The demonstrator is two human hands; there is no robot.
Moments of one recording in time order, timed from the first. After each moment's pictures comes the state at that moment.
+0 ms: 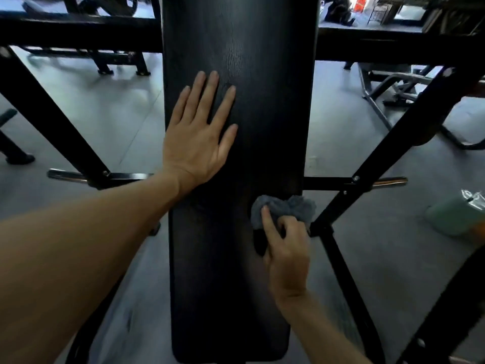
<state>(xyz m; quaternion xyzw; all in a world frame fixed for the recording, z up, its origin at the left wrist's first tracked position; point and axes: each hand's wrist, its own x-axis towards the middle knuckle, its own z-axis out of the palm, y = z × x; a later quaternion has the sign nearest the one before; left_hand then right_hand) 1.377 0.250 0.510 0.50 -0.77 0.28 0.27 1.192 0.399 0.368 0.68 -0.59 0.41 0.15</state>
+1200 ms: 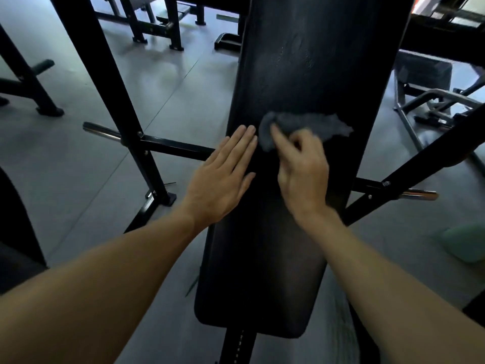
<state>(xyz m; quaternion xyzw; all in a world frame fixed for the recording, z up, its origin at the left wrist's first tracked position) 1.438 0.347 0.408 0.49 -0.82 0.19 0.23 1.257 0.336 0.445 0.76 -0.48 0.40 0.16</state>
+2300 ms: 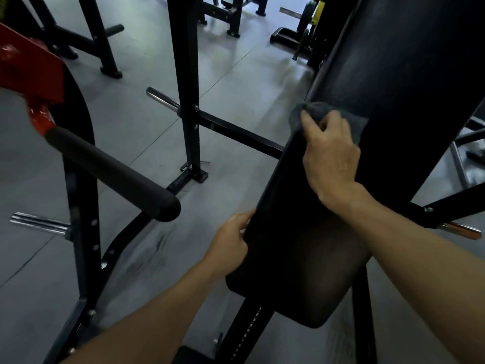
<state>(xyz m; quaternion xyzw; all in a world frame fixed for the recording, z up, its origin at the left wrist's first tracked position) 1.458 0.498 0.324 0.59 -0.48 -0.46 0.45 1.331 0.346 0.459 0.79 -0.51 0.24 0.23</state>
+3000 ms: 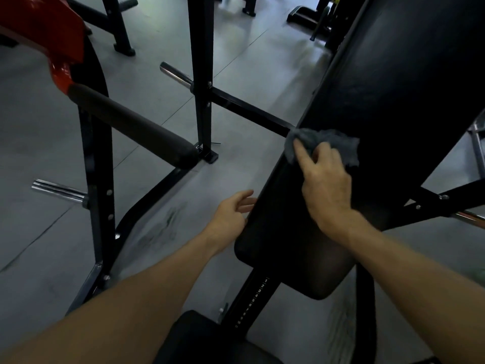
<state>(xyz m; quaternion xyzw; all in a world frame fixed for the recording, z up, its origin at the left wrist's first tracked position) 1.467 0.519 0.321 0.60 -0.29 -0.59 0.46 1.305 0.410 0.391 0.86 -0.44 0.17 0.21</state>
